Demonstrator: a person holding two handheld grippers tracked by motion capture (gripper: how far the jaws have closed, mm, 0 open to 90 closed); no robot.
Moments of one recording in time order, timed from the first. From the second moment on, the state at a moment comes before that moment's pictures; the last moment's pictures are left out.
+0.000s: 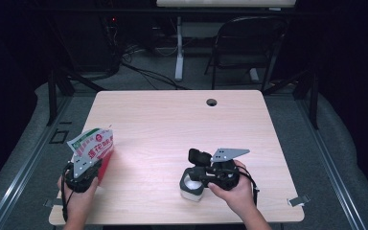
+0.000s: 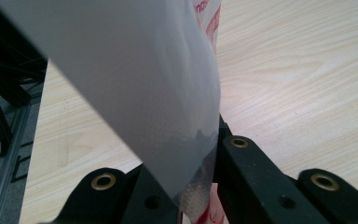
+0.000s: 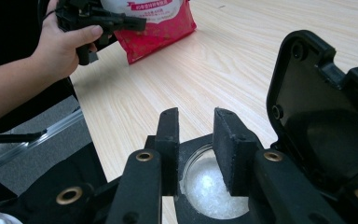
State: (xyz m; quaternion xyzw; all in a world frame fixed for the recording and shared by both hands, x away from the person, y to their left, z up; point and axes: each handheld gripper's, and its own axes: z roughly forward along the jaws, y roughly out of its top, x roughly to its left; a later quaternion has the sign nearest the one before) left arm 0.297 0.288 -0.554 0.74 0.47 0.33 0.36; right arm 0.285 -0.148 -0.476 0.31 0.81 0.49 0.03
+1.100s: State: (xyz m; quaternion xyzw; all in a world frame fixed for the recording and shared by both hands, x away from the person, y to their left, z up) left arm 0.295 0.244 -0.576 0.80 0.39 0.23 0.39; right arm 0.285 -0.145 -0.473 0.31 0.82 0.49 0.04
